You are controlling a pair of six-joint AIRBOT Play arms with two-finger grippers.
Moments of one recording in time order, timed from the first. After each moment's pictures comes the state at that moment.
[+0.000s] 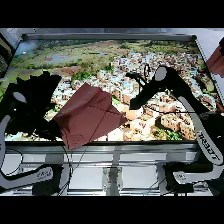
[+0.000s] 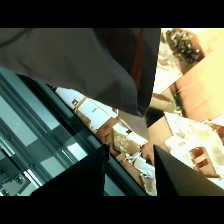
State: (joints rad) left arm 0.26 -1.32 0.88 1.19 -1.84 -1.13; right arm 0.29 -1.50 1.38 -1.12 1.45 1.10
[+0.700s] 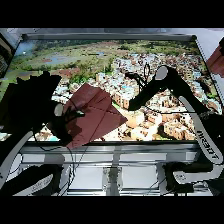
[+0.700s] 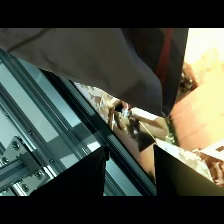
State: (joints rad) left arm -0.41 -1.12 0.80 1.57 -1.52 -1.11; right arm 0.29 -1.51 1.38 -1.05 1.47 1.09
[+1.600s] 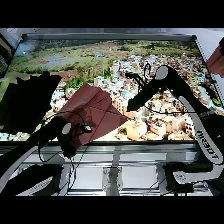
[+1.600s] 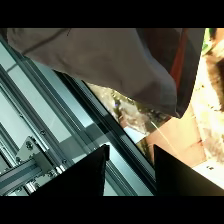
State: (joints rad) left arm -0.55 -1.05 0.56 1.54 -1.39 -1.08; right arm 0.29 -1.51 1.38 -1.02 1.49 1.11
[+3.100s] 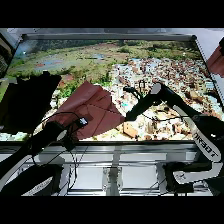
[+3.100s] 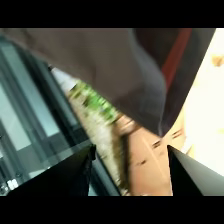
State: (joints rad) left arm -0.56 -0.93 0.50 1.74 -1.17 -1.29; right arm 0.30 -1.54 1.10 -0.94 1.21 0.80
